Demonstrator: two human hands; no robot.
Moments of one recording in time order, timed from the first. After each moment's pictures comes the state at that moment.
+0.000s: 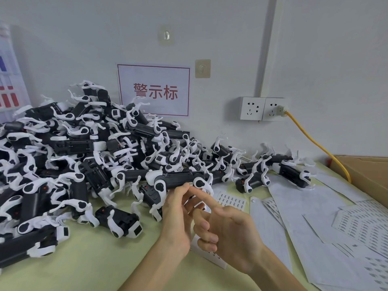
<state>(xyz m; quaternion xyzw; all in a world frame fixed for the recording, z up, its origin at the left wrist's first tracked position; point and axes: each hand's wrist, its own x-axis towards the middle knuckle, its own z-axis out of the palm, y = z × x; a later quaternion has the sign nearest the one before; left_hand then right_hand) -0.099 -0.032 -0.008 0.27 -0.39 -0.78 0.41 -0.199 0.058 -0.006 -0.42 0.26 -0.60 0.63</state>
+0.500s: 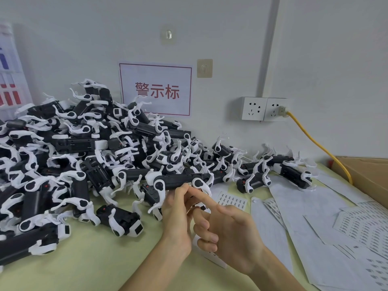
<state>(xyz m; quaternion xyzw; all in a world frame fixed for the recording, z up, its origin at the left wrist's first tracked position) -0.104 -0.031 -0.008 0.31 -0.38 -0.73 0.48 -0.198 0.057 -0.008 -0.41 0.23 -0.59 0.65</state>
